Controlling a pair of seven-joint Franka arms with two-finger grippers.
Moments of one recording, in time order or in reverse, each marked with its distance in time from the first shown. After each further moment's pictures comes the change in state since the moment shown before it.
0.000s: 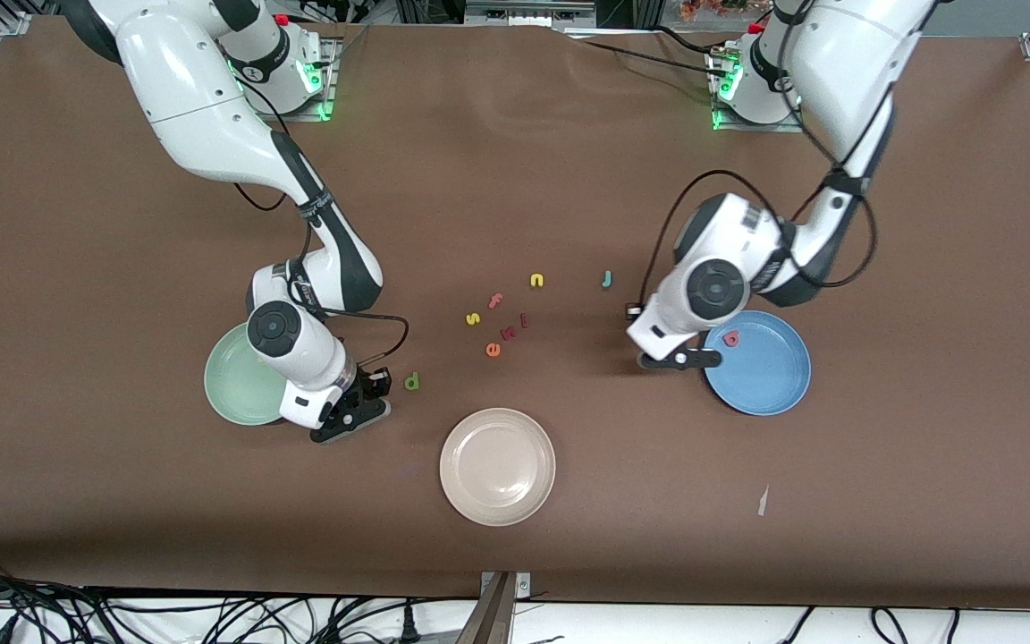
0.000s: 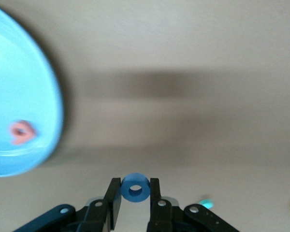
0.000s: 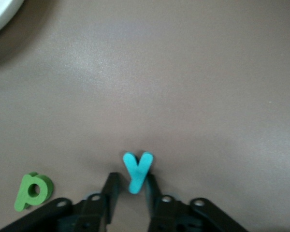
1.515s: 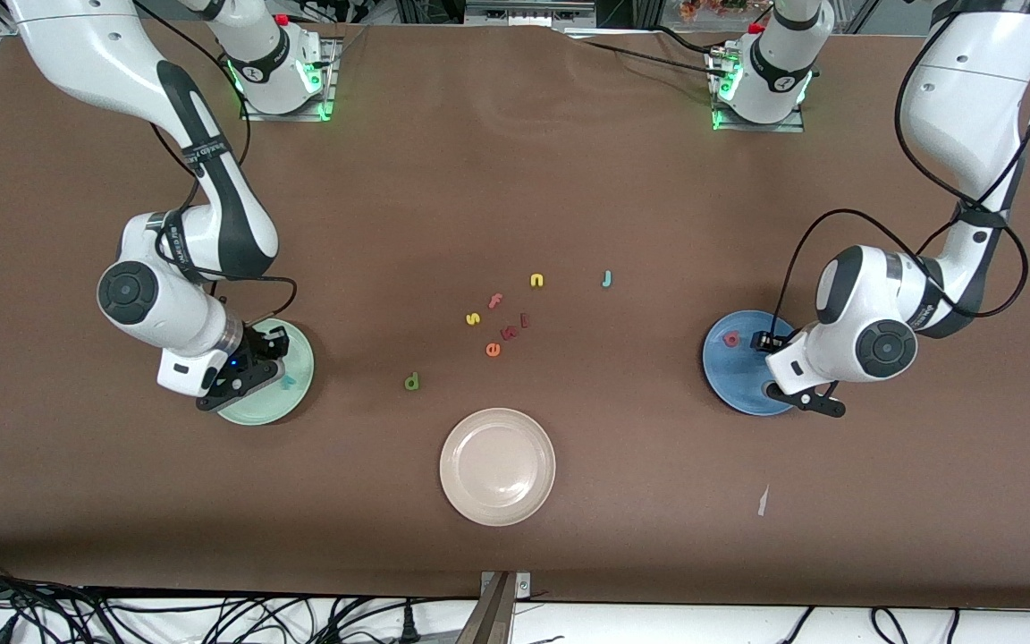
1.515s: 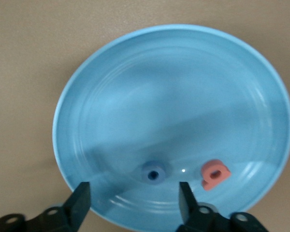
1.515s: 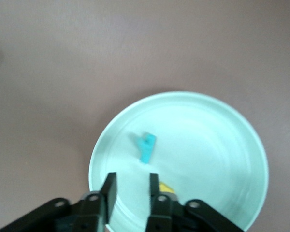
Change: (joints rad) left arm 0.308 0.065 -0.014 -0.017 0.127 0.039 0.469; right arm -0.178 -0.329 -0.013 -0.324 0.000 -0.153 -0.244
